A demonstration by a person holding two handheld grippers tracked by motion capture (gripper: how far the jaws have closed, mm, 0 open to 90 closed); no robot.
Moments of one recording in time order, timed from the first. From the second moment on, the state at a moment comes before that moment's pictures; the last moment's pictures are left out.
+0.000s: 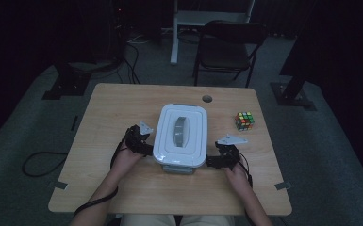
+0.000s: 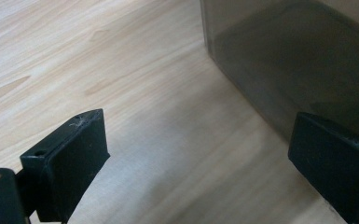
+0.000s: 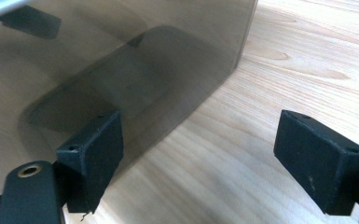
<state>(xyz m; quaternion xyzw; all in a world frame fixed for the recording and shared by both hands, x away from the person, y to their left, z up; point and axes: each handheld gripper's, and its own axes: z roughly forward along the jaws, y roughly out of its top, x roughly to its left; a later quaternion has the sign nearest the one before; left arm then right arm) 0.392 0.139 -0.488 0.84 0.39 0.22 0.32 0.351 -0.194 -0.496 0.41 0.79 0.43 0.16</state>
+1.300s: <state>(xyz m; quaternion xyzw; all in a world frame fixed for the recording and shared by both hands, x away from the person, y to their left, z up) 0.338 0.161 -0.494 0.83 0.38 0.21 0.36 0.303 -0.200 -0.501 0.37 0.79 0.47 0.11</state>
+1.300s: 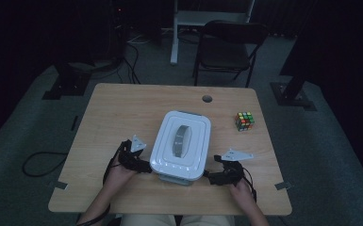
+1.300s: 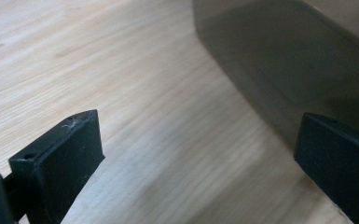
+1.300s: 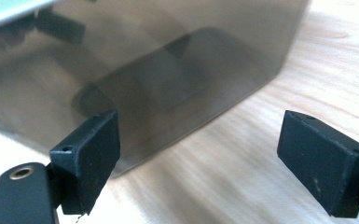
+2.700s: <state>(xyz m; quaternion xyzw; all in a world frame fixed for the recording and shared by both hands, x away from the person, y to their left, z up) 0.297 0.275 -0.518 0.78 0.50 0.20 0.32 0.435 -0.336 -0.486 0.56 0.66 0.43 0.27</state>
